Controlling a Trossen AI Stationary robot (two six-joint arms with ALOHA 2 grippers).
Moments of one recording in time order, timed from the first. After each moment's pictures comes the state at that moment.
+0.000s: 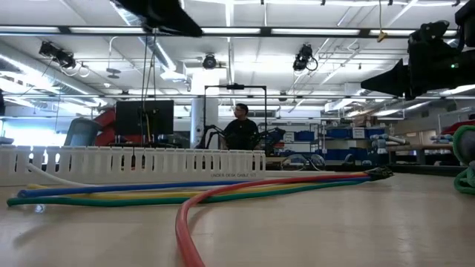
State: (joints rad) left arm -0.10 1.15 0.82 0.01 -0.67 0.10; right arm -0.19 0.01 0.01 0.07 0.32 -0.04
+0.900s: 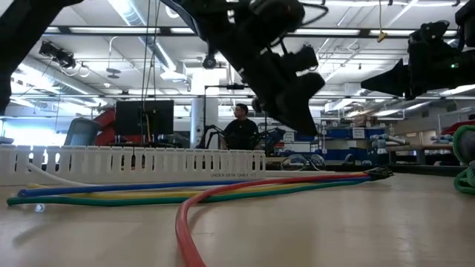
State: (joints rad) left arm 0.00 2.11 1.54 -0.19 -0.29 -0.01; right arm -0.19 0.01 0.01 0.07 0.32 -0.04
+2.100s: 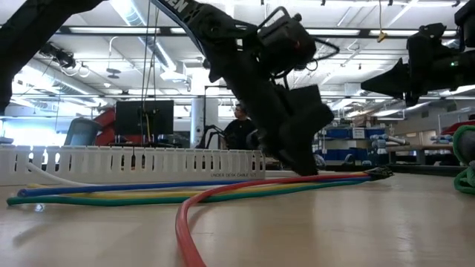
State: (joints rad) left arm -0.02 2.22 1.55 -0.23 -0.19 -0.24; right arm -0.19 0.01 0.01 0.06 0.32 0.14
